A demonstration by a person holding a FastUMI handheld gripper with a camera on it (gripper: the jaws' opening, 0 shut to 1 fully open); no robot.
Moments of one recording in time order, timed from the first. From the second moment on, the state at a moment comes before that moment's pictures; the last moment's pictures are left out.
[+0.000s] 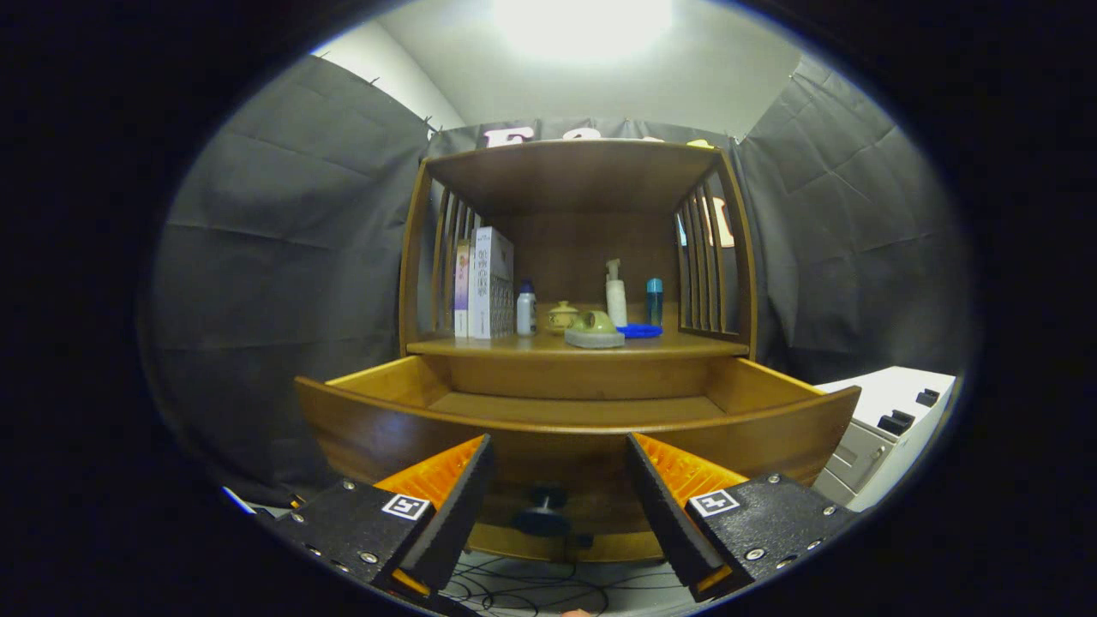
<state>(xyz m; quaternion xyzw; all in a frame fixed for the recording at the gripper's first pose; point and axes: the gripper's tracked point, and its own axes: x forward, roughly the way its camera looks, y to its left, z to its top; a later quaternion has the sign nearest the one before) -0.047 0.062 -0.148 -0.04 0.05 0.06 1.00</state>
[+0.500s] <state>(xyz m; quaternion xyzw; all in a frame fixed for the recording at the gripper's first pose) -0.032 0.060 -0.195 -0.06 0.09 0.05 0.99</state>
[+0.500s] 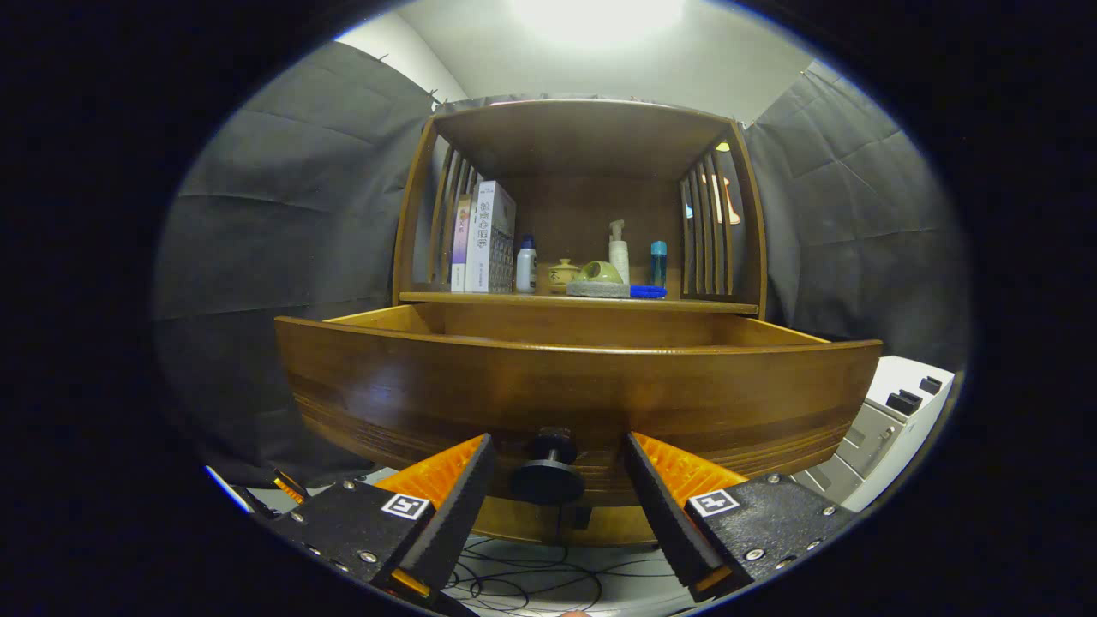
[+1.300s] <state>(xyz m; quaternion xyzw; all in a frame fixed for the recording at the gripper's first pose) -0.014 0.056 -0.195 -0.05 0.08 0.02 1.00</state>
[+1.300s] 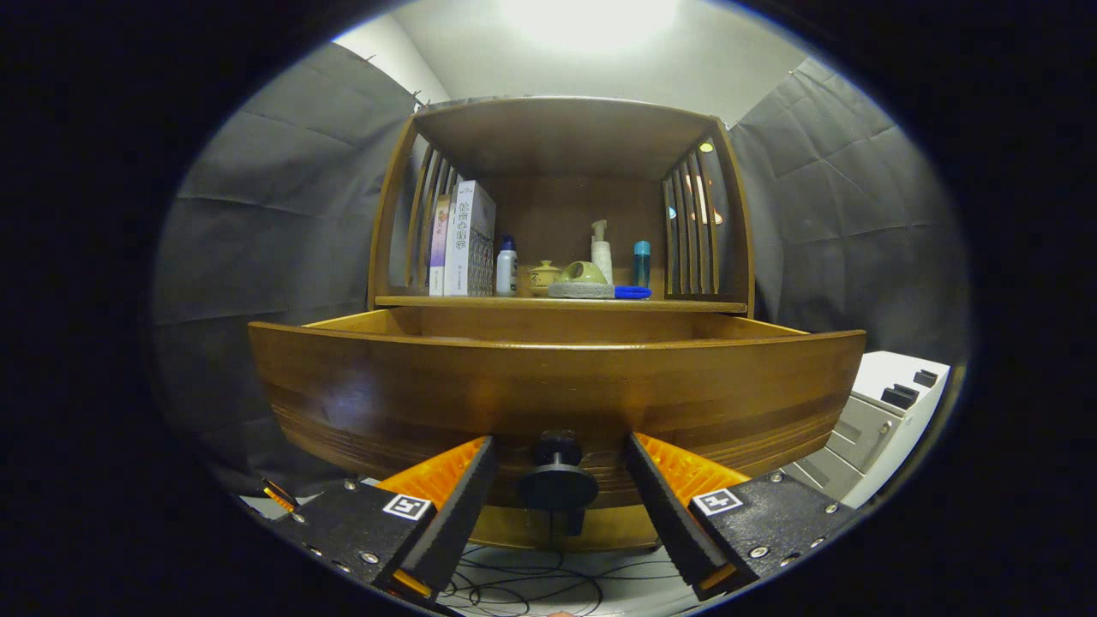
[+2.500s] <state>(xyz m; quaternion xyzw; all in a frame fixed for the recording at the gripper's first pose) 0.080 0.070 -0.189 -0.02 0.12 0.02 0.99</state>
